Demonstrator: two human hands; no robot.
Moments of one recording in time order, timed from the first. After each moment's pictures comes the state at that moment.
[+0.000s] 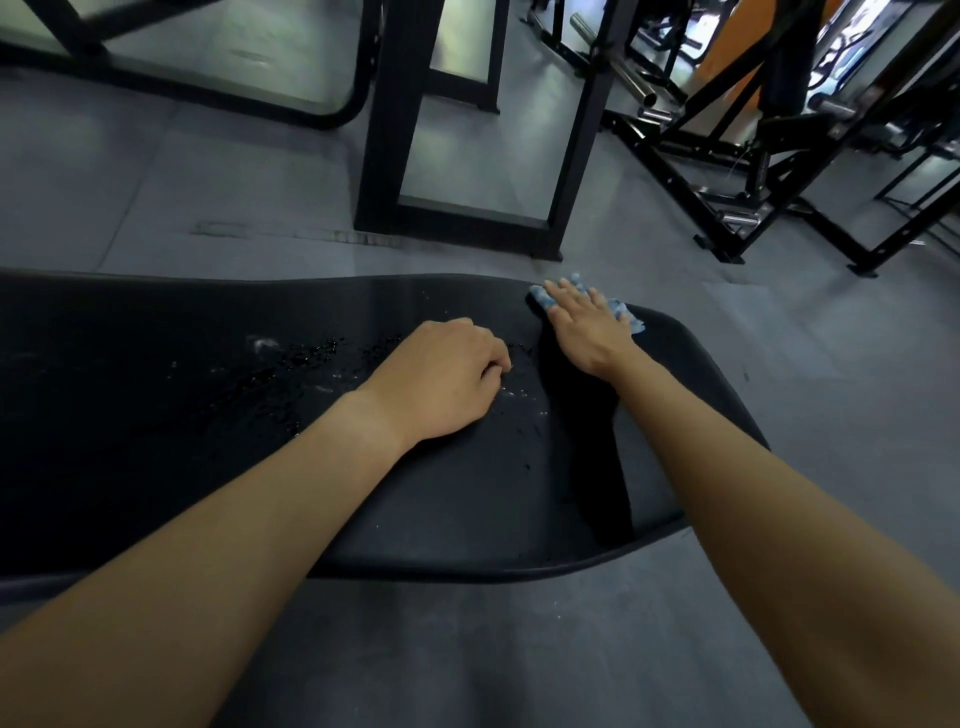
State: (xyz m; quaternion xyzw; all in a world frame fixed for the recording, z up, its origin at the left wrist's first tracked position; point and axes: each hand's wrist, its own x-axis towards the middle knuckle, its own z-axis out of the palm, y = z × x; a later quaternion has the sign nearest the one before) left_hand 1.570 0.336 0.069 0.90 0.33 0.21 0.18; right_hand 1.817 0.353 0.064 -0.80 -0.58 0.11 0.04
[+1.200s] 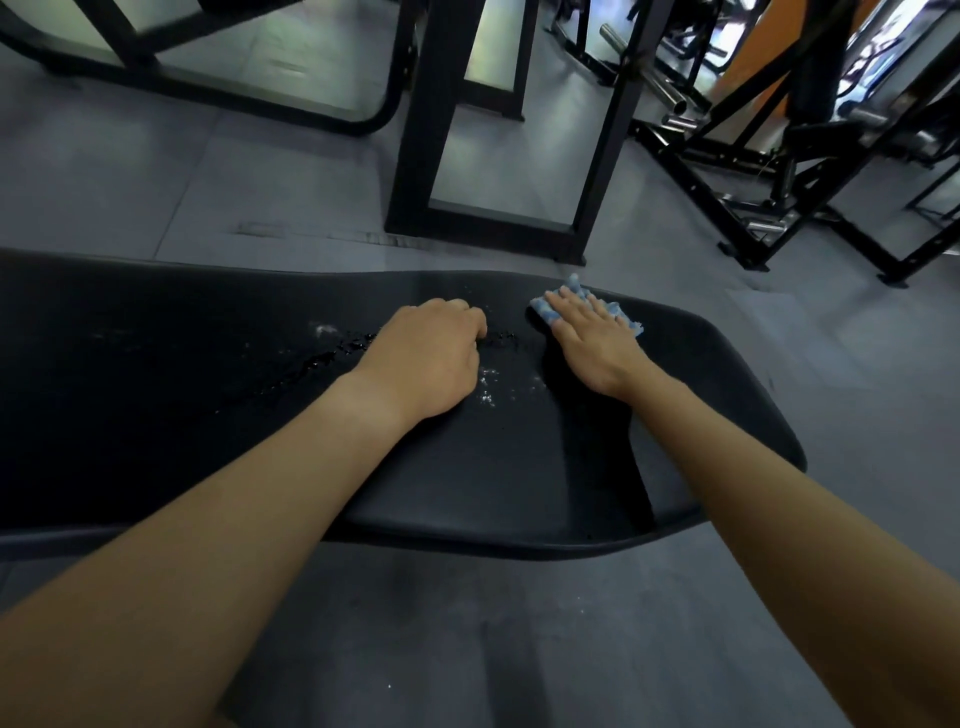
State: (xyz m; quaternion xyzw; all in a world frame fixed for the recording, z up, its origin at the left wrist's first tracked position) left_hand 1.521 0.340 0.071 0.88 0.42 0.18 0.12; right_hand 1.769 0.328 0.064 -0.76 -0.64 0.10 0.03
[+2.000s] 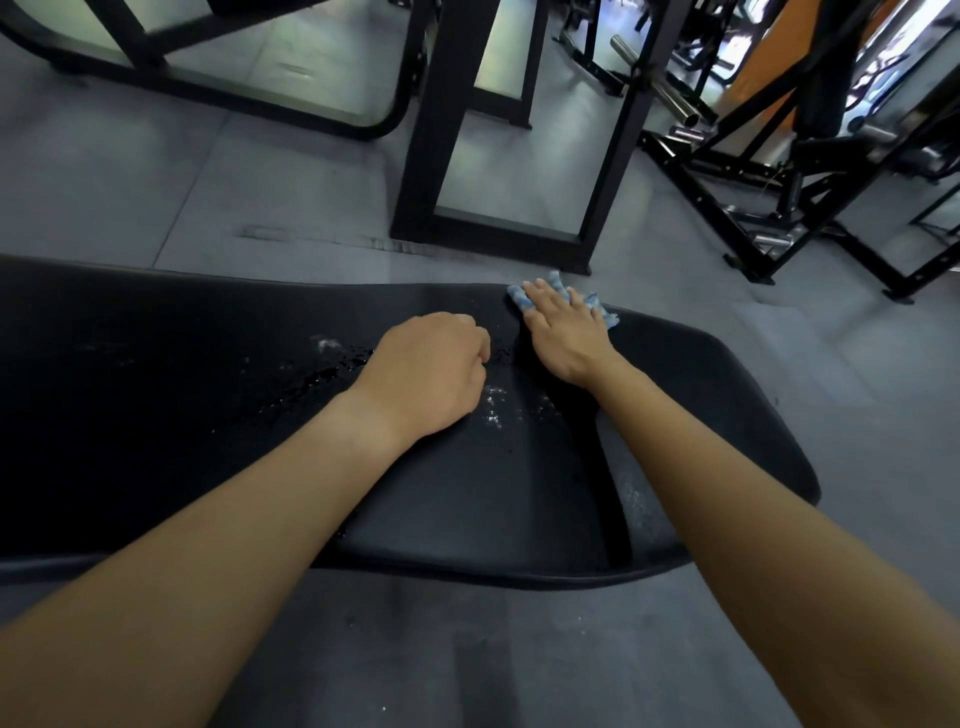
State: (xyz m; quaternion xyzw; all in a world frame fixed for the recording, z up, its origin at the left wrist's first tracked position) left_hand 1.520 0.348 0.067 0.87 0.43 0.20 0.12; right_hand 1.738 0.372 0.060 -0.76 -0.63 0.11 0.05
